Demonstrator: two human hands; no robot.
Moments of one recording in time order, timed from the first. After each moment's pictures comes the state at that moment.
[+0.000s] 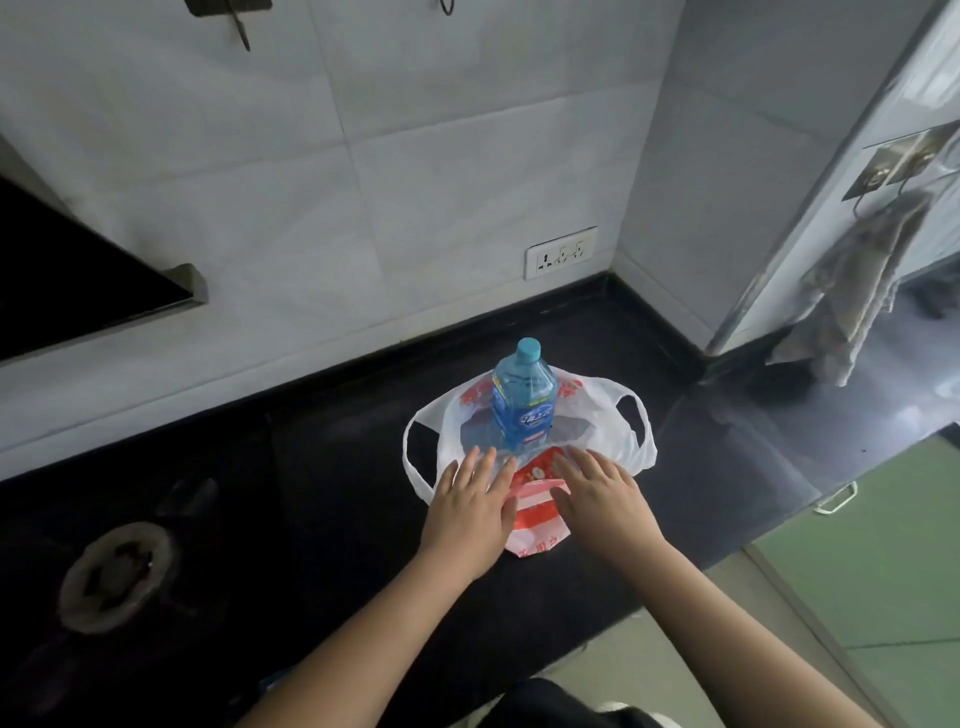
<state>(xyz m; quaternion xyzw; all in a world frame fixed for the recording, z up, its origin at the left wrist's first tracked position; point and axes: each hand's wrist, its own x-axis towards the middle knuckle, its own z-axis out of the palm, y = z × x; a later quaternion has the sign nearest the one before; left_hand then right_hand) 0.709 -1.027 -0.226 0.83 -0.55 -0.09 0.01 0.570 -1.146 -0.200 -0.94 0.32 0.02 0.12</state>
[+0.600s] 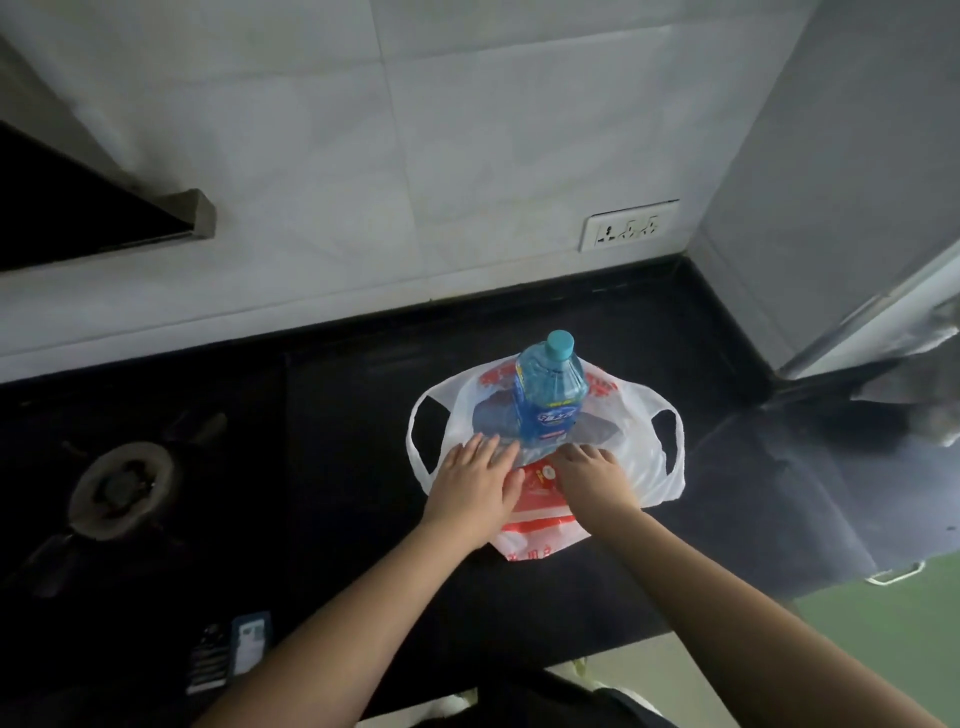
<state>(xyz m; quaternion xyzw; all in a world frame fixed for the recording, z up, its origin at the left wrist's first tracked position) 0.723 -1.070 -0.258 0.87 -0.46 -0.16 0.05 0.625 -1.220 -0.272 -0.96 0.20 0.15 0.10</state>
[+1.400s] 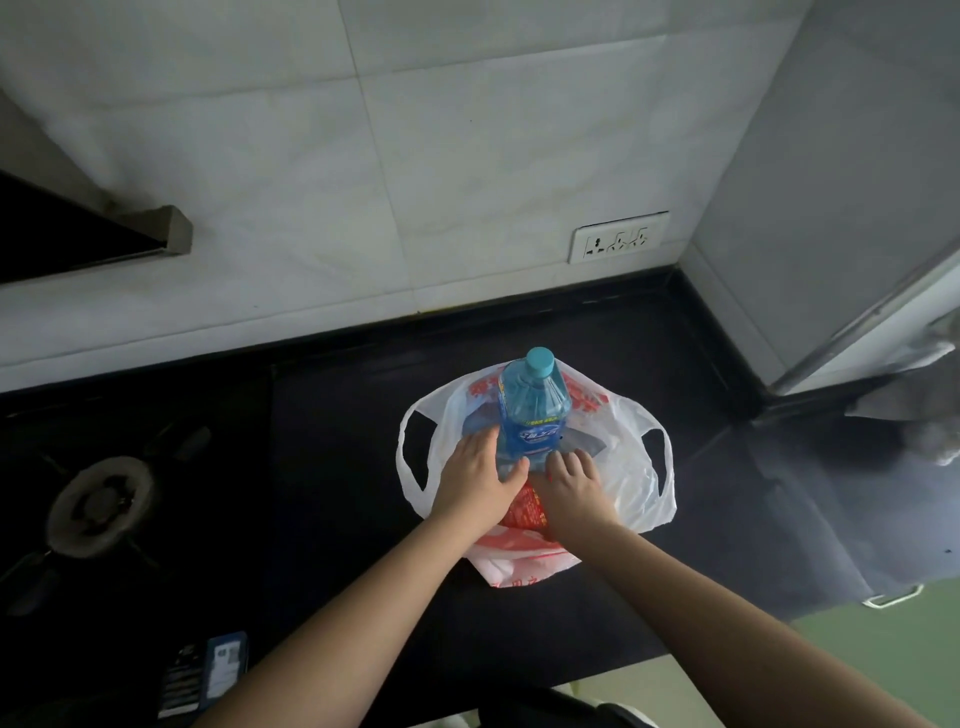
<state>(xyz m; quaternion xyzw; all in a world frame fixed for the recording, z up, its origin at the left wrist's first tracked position) 0.724 -1.111 -0.252 0.89 -0.32 -0.20 0.26 0.623 -1.227 -0.285 -0.98 0.14 0.10 0.01</state>
